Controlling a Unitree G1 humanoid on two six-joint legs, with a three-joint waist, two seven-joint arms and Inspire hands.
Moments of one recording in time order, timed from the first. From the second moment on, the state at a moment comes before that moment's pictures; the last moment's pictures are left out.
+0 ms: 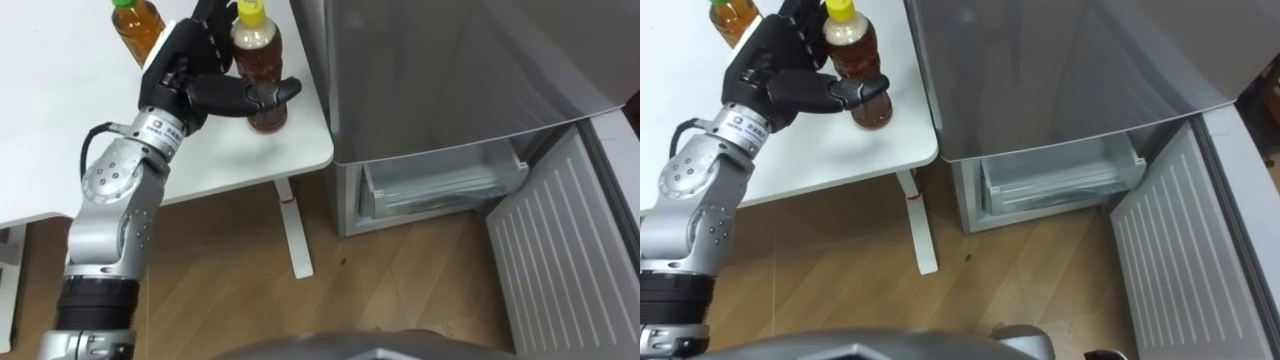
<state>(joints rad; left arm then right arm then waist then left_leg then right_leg) -0.05 0.27 0.03 0.00 -0.38 0.06 -0.29 0.10 -0.26 0.00 1.28 -0.36 0.12 0.10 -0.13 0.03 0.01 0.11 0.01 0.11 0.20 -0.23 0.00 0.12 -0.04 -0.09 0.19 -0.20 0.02</state>
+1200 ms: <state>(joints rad) -0.17 0.27 0.03 0.16 -0.38 0.10 -0.21 0.10 -0.25 0.00 1.27 -0.37 0.15 0.11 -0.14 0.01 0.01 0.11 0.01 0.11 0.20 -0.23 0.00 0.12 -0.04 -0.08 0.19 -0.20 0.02</state>
